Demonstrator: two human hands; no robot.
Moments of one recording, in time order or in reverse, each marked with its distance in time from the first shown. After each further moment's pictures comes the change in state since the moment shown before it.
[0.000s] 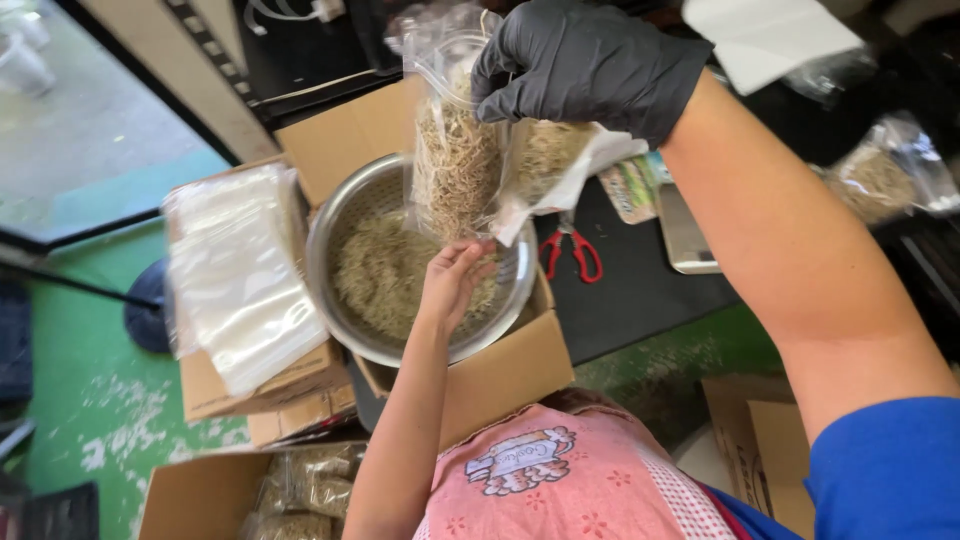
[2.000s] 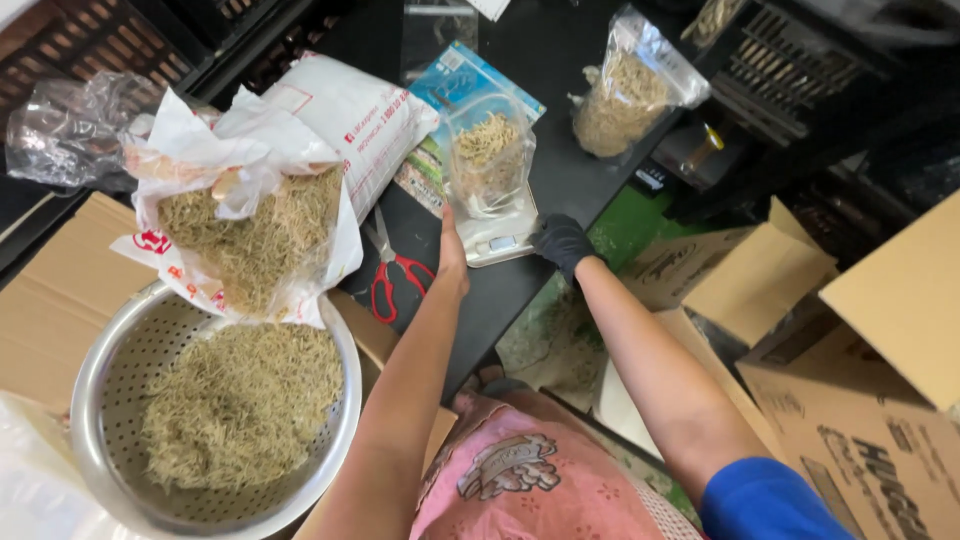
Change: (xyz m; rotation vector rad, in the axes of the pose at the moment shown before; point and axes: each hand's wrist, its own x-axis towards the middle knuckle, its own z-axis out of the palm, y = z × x) left_hand 0.094 -0.195 0.217 0.515 0.140 -0.570; right_hand -0.359 0.297 0.329 0.341 0.239 1.393
